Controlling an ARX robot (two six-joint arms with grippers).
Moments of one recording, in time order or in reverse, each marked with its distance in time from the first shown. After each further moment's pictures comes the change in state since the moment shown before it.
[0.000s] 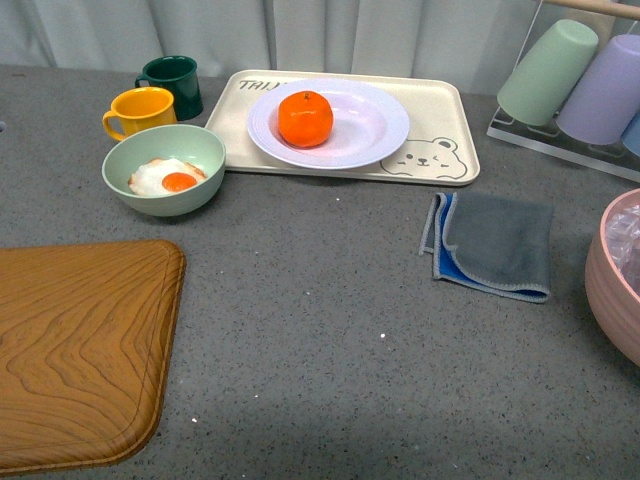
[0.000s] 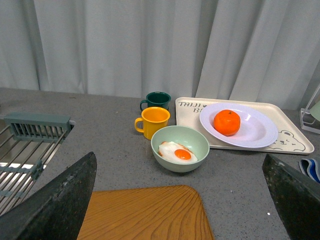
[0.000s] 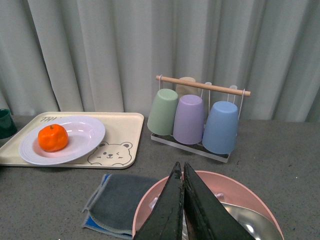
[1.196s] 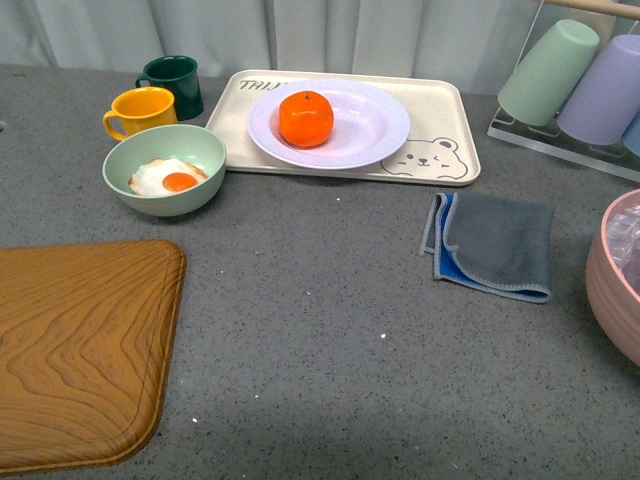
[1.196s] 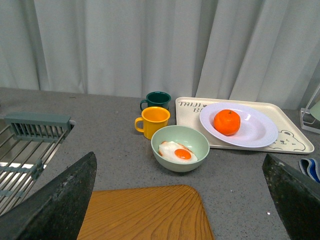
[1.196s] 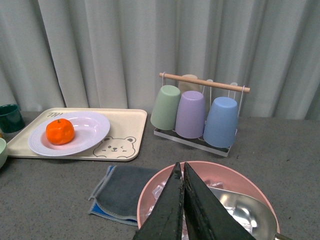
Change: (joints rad) left arm 0.000 0.000 0.000 -0.001 0.000 0.000; right arm 0.000 -0.393 0.001 -0.398 -0.003 -0.001
